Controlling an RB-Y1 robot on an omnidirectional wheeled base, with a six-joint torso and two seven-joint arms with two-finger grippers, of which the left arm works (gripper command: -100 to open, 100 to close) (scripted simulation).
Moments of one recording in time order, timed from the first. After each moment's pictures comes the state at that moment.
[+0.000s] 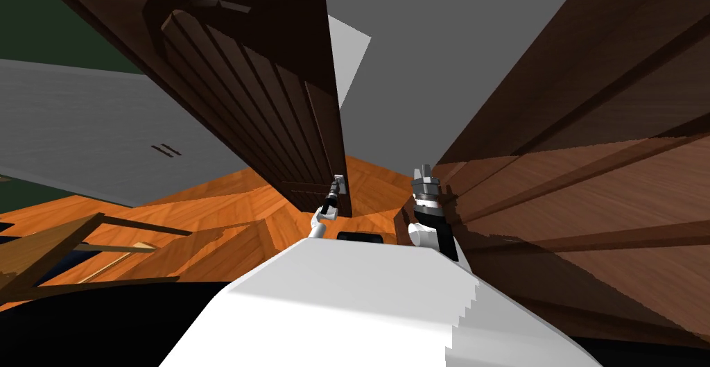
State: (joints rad) arm -0.03 0.00 0.00 -1.25 -0.03 -0.30 -0.03
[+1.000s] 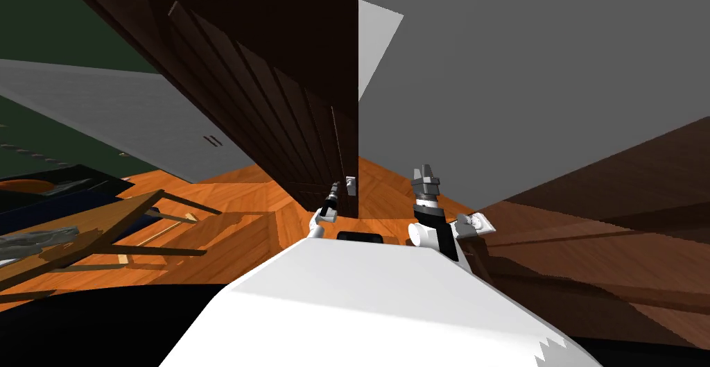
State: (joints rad) arm 0.01 0.05 -0.08 -1.29 0.02 -0.30 -0.07
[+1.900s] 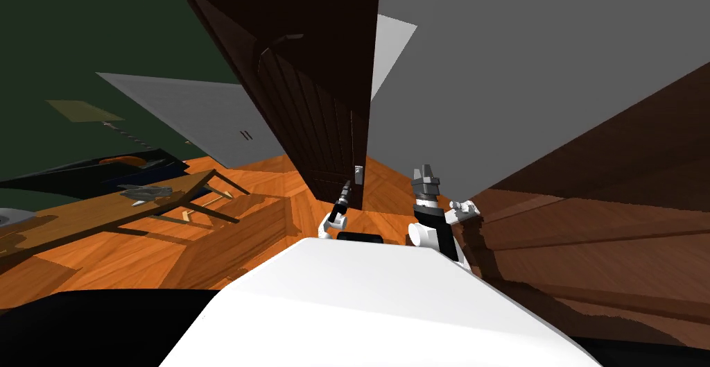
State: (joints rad) arm 0.10 -0.03 -0.25 -1.38 0.08 -0.28 -0.14
